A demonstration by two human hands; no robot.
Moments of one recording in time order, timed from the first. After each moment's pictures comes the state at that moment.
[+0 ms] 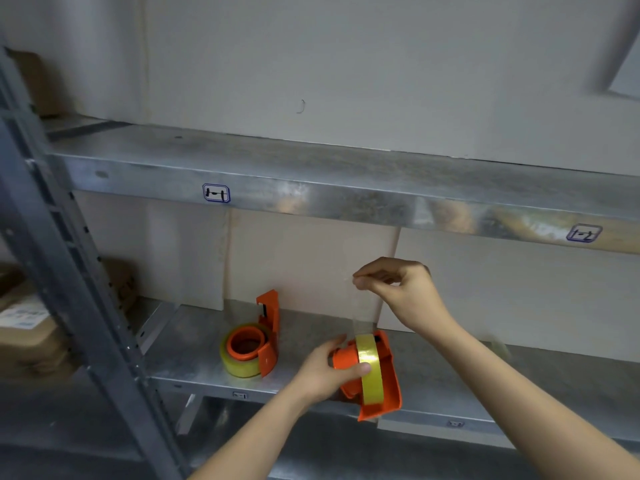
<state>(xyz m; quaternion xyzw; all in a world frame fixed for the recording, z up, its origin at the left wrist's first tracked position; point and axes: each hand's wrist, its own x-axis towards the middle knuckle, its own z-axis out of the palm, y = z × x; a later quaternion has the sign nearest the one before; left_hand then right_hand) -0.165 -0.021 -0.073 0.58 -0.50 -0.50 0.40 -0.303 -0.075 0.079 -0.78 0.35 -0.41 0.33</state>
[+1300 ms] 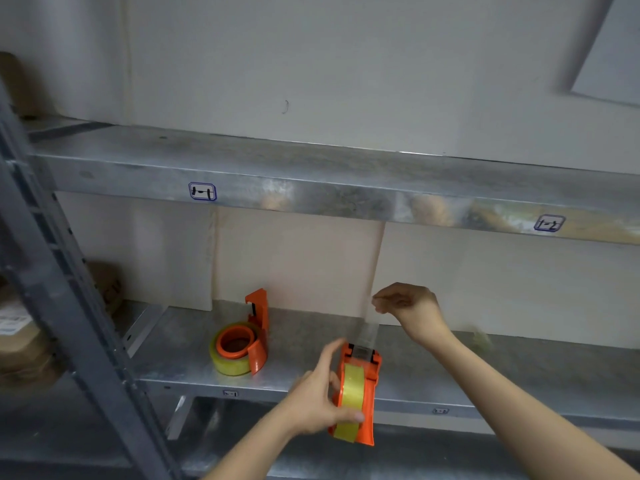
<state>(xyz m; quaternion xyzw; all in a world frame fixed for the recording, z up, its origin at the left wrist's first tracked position) -0.173 0.016 -0.073 0.59 -0.65 -0.41 0.26 -0.350 -0.099 0.020 -0.71 0.47 -0.38 0.36</state>
